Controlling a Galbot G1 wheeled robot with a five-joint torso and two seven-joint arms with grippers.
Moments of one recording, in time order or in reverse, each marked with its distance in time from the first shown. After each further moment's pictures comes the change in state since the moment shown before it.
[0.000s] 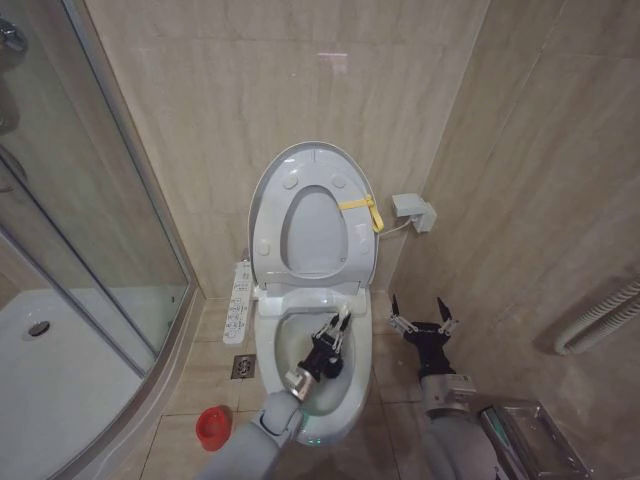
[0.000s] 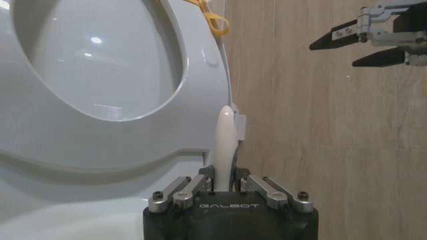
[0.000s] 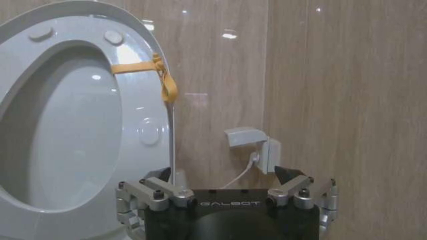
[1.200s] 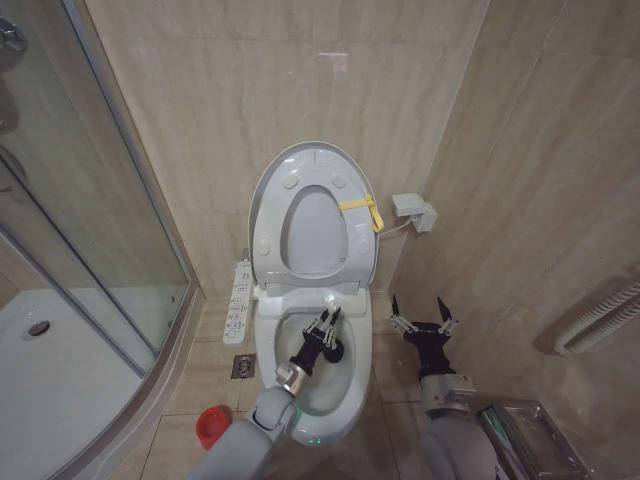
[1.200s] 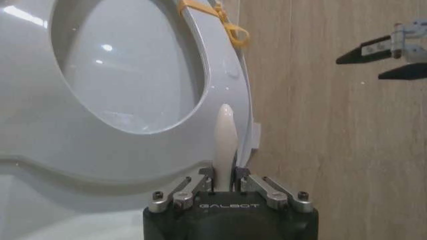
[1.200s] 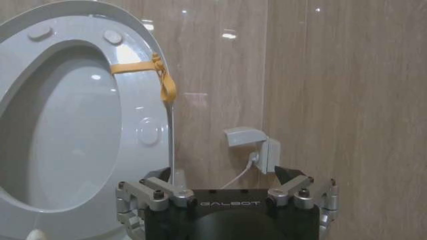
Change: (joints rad) left arm -0.004 0.022 -0.024 -0.028 -0.033 -0.004 -0.006; right arm 0.000 0.000 0.000 0.000 0.000 0.000 0.000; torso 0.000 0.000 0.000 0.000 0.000
